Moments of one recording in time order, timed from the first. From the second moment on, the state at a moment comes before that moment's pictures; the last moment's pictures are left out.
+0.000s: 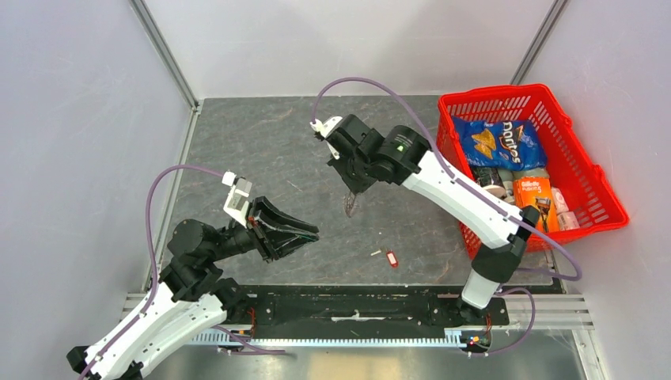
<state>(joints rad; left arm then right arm) -0.77 0.44 0.64 0.11 0.55 -0.66 0.97 1.74 2.03 -1.29 0.26 0.16</state>
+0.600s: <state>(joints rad) -0.77 0.49 0.64 0.17 0.56 -0.66 0.98 1.45 1.92 -1.18 -0.20 0.10</state>
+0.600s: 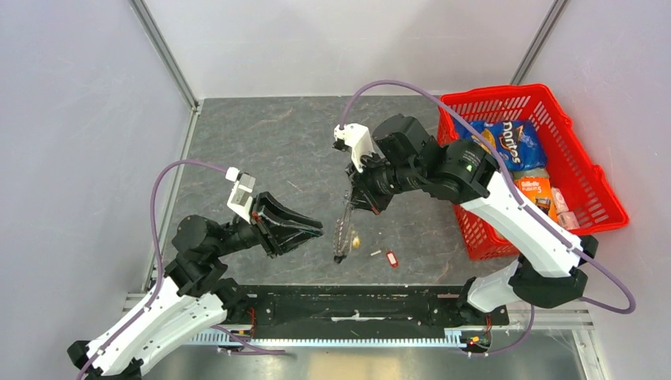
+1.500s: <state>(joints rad) -0.77 0.55 0.62 0.43 0.58 -0.74 0.98 1.25 1.75 -0.97 -0.62 -0.03</state>
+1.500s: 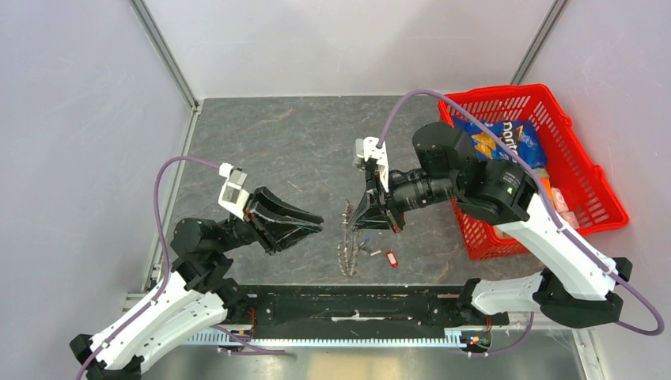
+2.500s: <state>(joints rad) -0.77 0.61 0.62 0.61 0.61 -0.83 0.98 1.13 1.44 -0.37 -0.66 0.17</state>
